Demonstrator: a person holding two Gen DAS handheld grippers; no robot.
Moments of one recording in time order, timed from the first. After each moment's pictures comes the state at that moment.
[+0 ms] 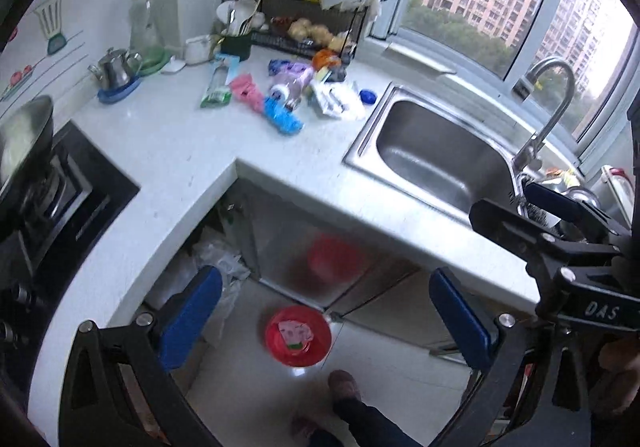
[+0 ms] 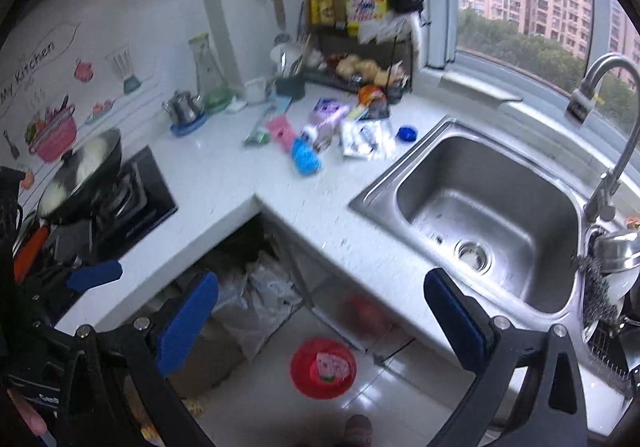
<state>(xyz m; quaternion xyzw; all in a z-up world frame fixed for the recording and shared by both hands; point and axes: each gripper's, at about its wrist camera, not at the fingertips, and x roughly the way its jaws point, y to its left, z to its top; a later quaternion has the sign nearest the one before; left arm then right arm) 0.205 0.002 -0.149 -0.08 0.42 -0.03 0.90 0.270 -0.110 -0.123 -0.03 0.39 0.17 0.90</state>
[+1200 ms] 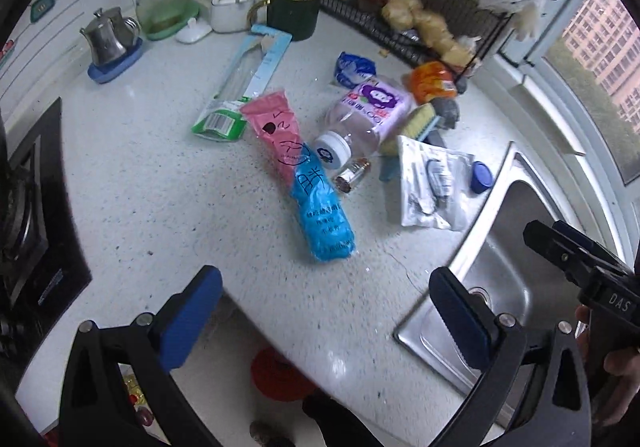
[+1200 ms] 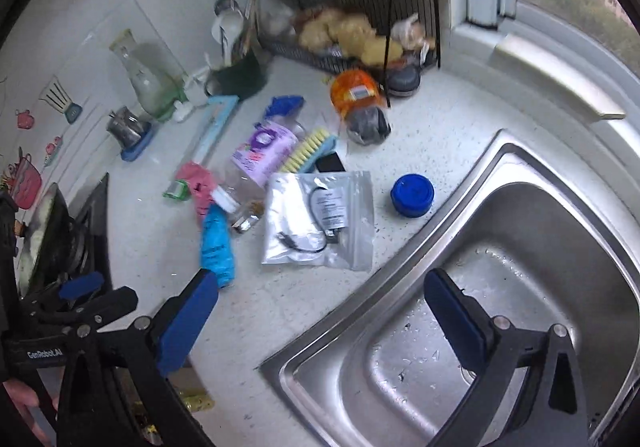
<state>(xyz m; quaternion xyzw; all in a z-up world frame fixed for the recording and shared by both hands) 0.501 0.042 -0.198 -0.17 0.51 0.12 0.84 0.586 -0.130 -0.174 -0.02 0.51 0.25 0.82</state>
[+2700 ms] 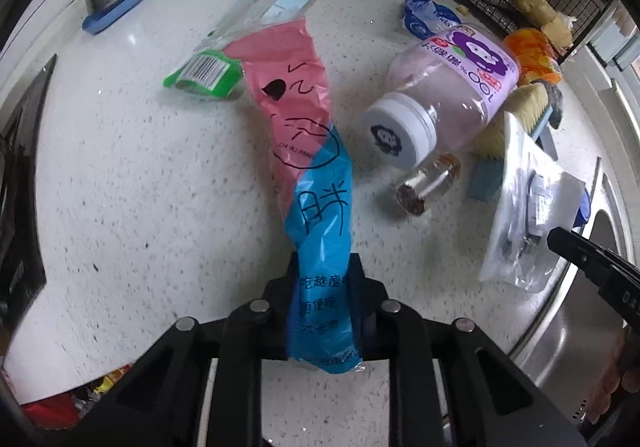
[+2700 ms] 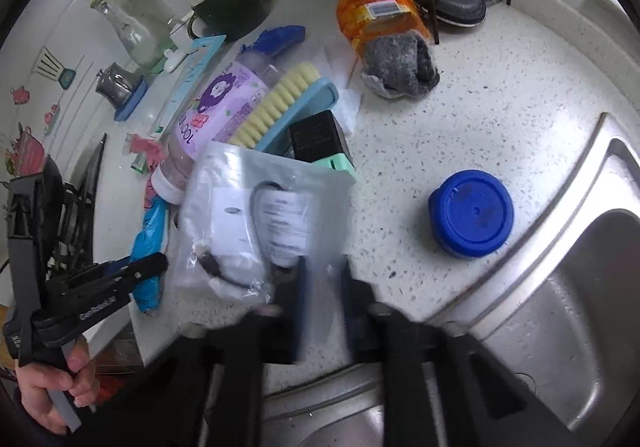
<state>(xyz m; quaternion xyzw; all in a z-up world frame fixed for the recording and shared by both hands) 0.567 0.075 -0.294 -0.20 0.55 0.19 0.79 0.664 -0.099 -0.255 -0.04 0.57 0.33 0.75</state>
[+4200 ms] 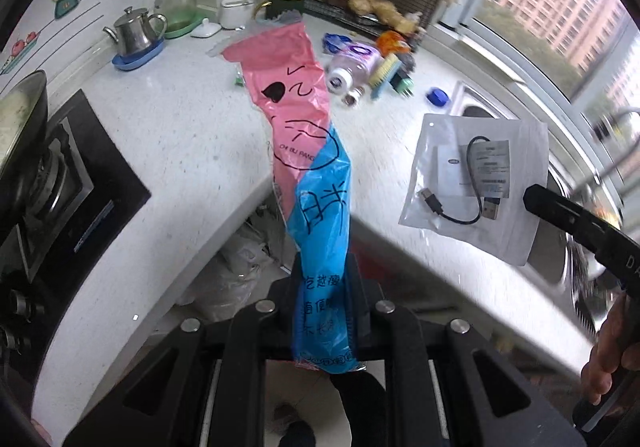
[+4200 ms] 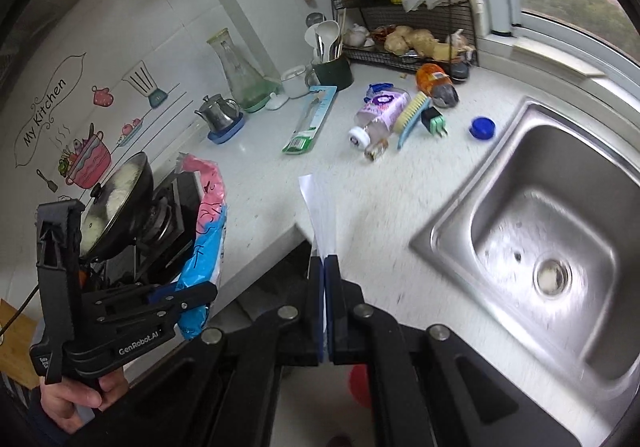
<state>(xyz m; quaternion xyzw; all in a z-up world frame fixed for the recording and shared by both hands) 0.304 0.057 -0.190 -0.11 0.49 0.03 0.87 0.368 -0.086 -0.139 0.05 0.45 0.29 0.84</state>
